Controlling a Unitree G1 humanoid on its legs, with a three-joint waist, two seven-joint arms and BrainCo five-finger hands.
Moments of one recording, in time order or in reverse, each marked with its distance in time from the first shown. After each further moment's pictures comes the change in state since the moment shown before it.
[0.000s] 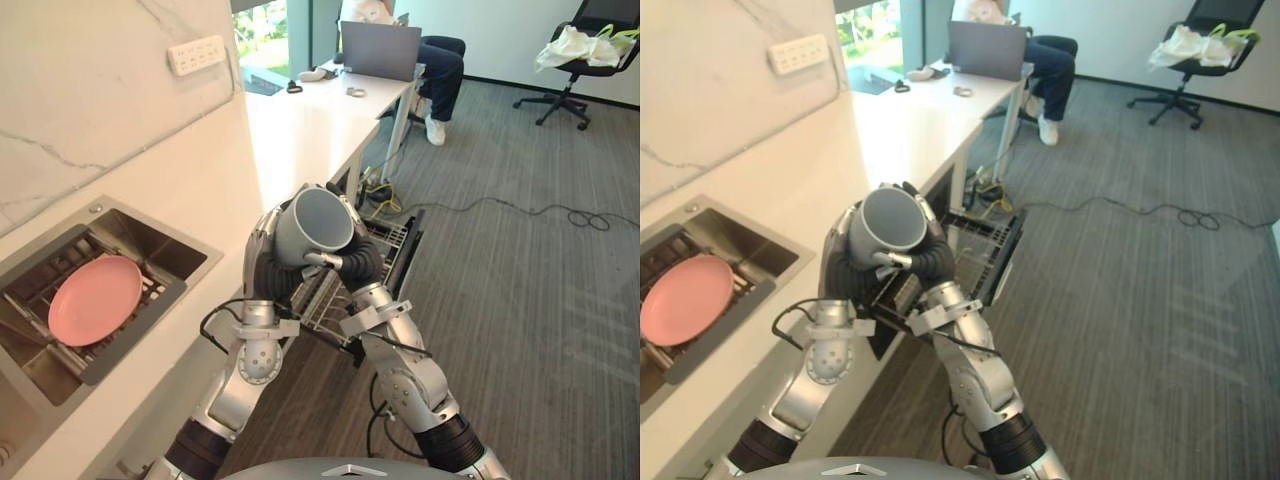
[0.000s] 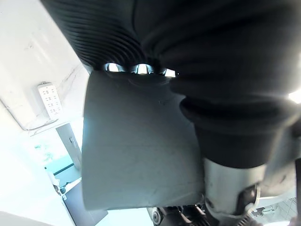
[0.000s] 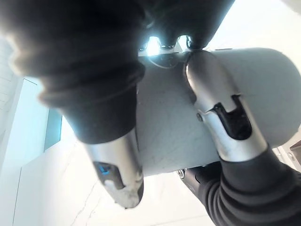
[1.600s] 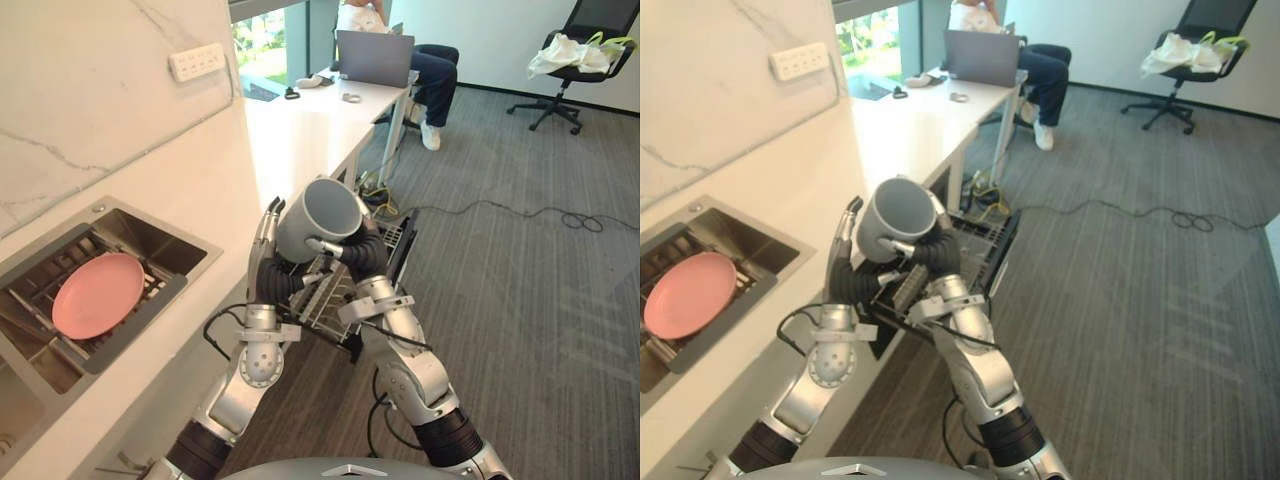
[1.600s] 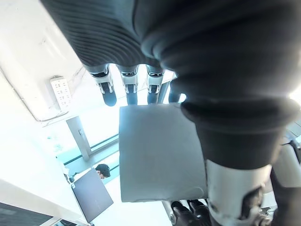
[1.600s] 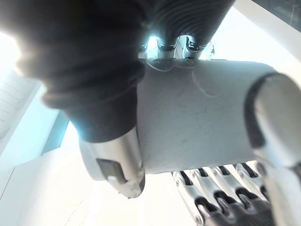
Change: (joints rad) left arm 0.003 0.010 -0.018 0.043 -0.070 0.016 0.003; right arm -0.026 0.024 -0.054 -0.002 -0.163 0.016 -0.182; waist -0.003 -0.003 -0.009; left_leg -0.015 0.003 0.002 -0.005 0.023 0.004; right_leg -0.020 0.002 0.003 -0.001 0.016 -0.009
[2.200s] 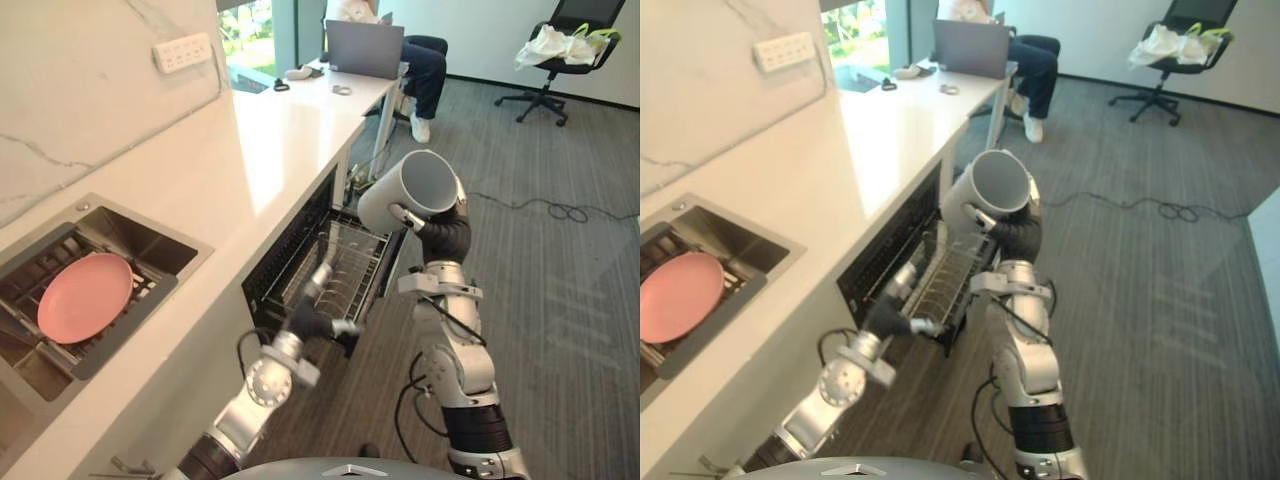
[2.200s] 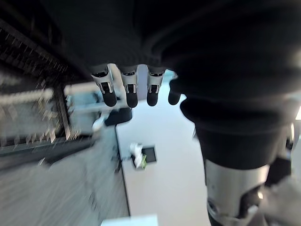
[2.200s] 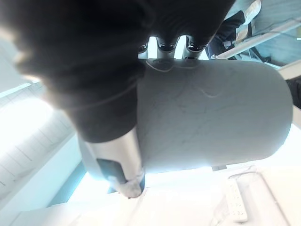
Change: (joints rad) left arm 0.060 -0.002 -0.210 0.212 -0.442 -0.039 -0.548; right arm -0.002 -0.055 -0.339 0.015 -0.009 0.027 -0.066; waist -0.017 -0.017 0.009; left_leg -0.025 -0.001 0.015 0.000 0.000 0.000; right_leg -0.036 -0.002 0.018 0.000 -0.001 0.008
